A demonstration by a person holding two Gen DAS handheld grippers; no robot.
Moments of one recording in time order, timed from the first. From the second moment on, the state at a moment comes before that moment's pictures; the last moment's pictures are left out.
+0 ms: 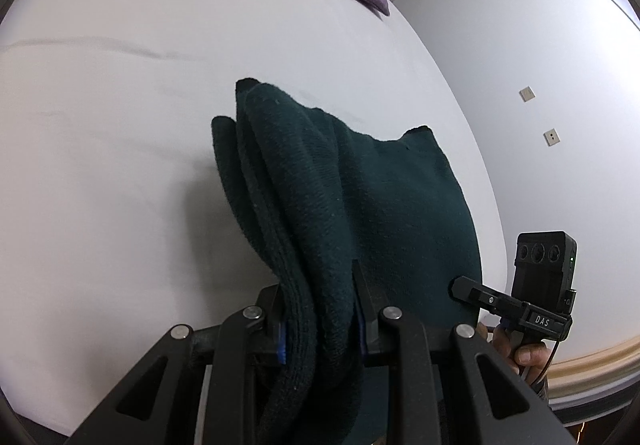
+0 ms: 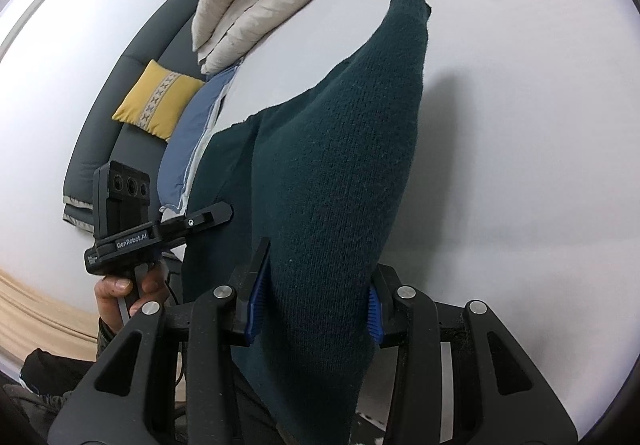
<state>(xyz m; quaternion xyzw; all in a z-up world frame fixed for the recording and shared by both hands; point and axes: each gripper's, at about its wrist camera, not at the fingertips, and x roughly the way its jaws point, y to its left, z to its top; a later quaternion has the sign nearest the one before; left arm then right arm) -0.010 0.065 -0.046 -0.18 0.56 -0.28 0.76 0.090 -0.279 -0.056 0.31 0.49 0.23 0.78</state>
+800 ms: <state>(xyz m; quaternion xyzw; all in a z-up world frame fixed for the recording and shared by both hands) -0.022 0.025 -0.100 -0.19 0.55 -0.23 0.78 0.088 -0.320 -0.105 0.32 0.48 0.15 0.80</state>
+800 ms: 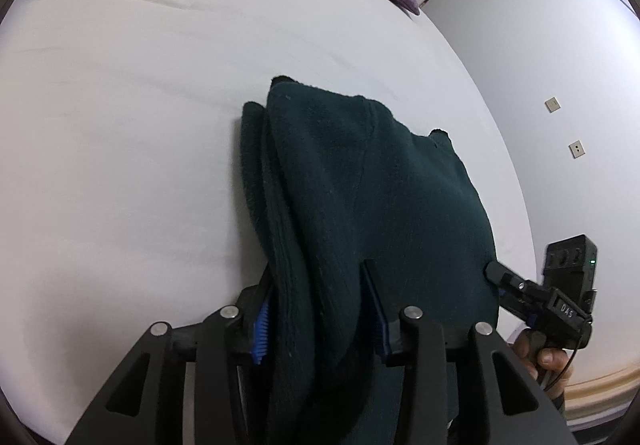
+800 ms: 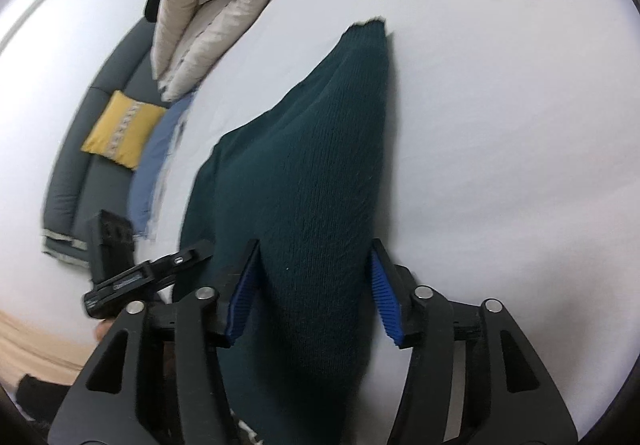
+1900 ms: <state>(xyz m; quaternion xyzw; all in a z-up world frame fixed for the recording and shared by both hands) -0.168 0.018 0.069 0.06 0.22 0.02 0.97 -0.052 -0.215 0.082 0.01 0.22 -0.09 0.97</state>
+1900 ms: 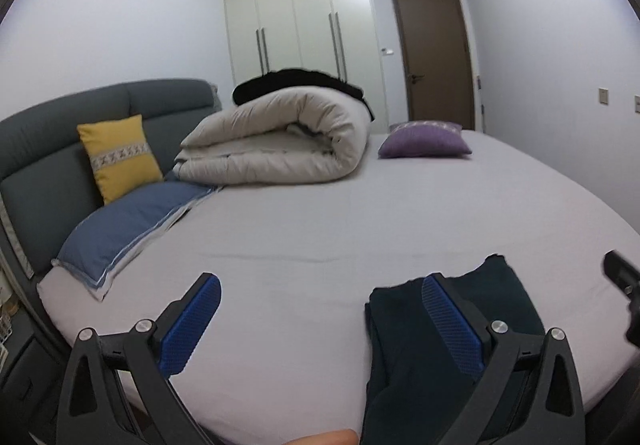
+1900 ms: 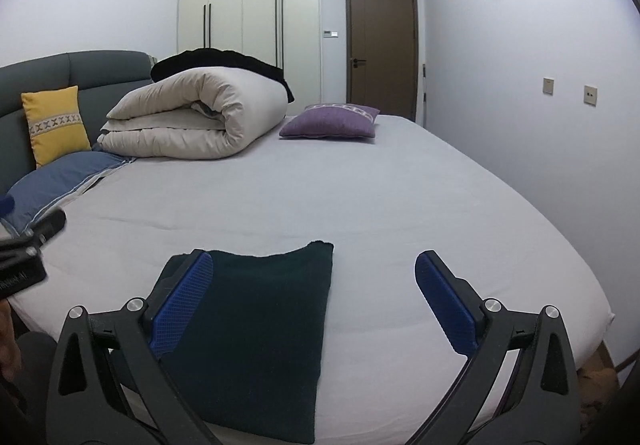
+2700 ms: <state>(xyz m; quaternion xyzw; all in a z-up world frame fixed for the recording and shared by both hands) -0.132 0.010 -0.046 0.02 0.42 -0.03 0.91 -0.028 -0.211 0.000 0.00 0.38 -0.13 0.92</state>
